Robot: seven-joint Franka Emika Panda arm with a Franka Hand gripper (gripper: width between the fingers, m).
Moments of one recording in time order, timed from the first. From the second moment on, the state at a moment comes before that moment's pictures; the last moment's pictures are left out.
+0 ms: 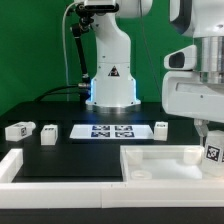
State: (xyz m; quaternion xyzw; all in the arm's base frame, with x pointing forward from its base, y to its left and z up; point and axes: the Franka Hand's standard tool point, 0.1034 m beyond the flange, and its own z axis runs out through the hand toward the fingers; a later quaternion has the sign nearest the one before) arm 0.626 0.127 0.069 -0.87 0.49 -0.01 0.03
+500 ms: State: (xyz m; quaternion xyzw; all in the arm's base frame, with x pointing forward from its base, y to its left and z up) arm 0.628 0.117 0.067 -0.67 0.73 0.04 0.12
